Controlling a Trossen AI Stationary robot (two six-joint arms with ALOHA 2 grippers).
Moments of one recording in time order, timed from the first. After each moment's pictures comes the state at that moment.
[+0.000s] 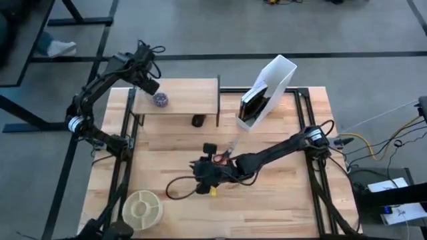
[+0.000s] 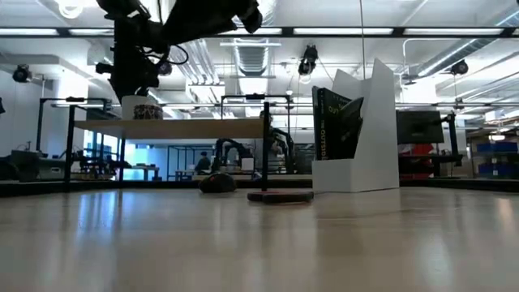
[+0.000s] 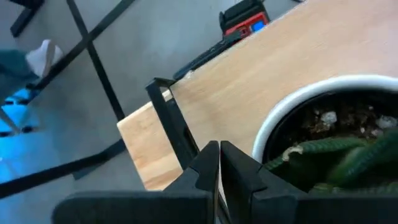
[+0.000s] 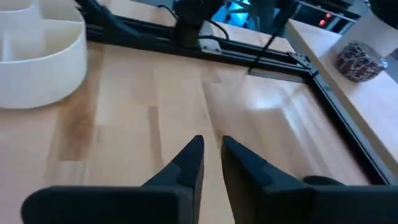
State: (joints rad) left arm 1.00 1.41 1.41 -1.25 -0.37 0.04; right arm 0.31 2.03 1.67 -0.21 0.57 -0.01
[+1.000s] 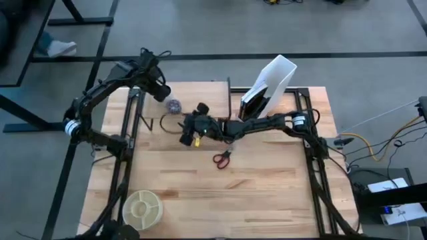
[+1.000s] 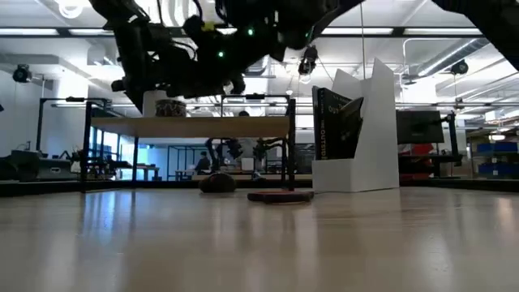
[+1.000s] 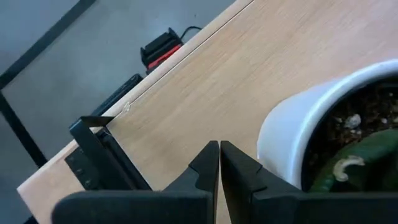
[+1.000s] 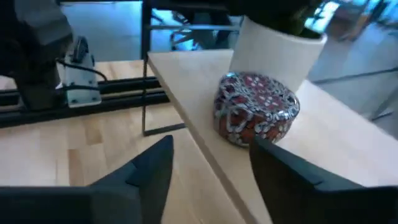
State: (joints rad) left arm 0.95 1.37 1.27 -1.05 -0.10 0.10; right arm -0.09 2.16 1.67 0.20 0.36 -0.02
